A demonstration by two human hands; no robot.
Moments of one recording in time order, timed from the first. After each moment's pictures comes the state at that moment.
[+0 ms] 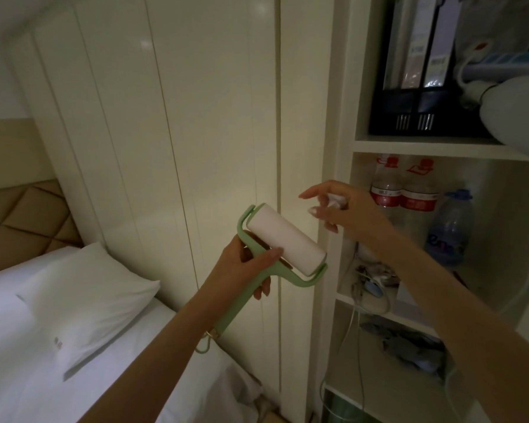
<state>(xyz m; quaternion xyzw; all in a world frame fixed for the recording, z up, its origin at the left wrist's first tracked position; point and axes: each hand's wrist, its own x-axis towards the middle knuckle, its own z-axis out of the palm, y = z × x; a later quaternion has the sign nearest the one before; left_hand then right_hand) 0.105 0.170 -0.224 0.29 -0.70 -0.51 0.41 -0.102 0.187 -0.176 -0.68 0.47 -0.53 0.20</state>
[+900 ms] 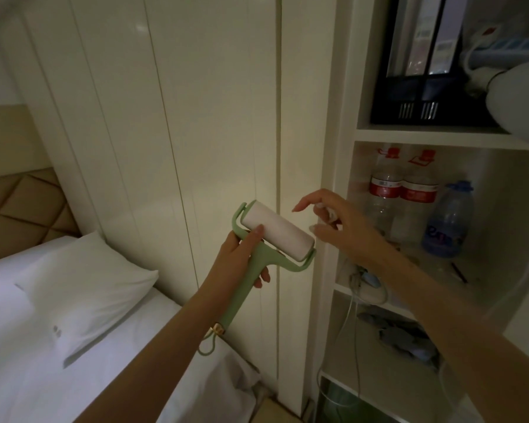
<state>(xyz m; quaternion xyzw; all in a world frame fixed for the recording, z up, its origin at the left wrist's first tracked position) 0.096 0.157 -0.239 0.36 -0.62 -0.55 0.43 -0.093 0.193 -0.205 -0.73 0.50 -0.45 0.12</state>
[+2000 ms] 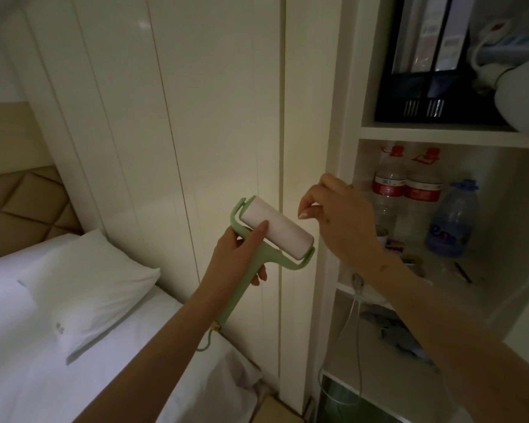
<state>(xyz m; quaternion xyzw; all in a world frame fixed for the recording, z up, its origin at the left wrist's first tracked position) 0.098 0.155 -0.236 0.39 -0.64 -0.49 0.45 -0.077 0.173 -0.206 -0.68 0.57 -0.39 -0.23</state>
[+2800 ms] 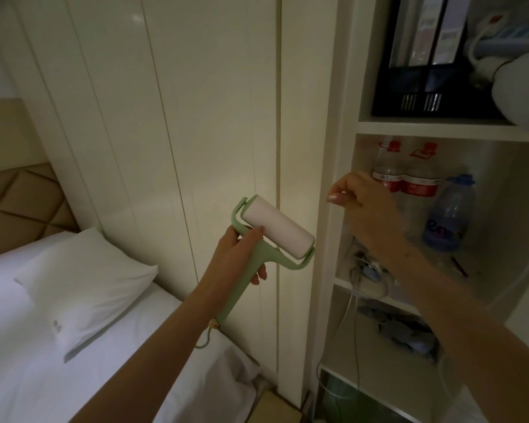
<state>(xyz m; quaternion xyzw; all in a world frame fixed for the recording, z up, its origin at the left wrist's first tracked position) 0.097 0.150 -0.244 0.38 -0.63 -0.52 0.43 -0.111 0.182 -0.204 -0.63 0.59 -0.51 -0.06</state>
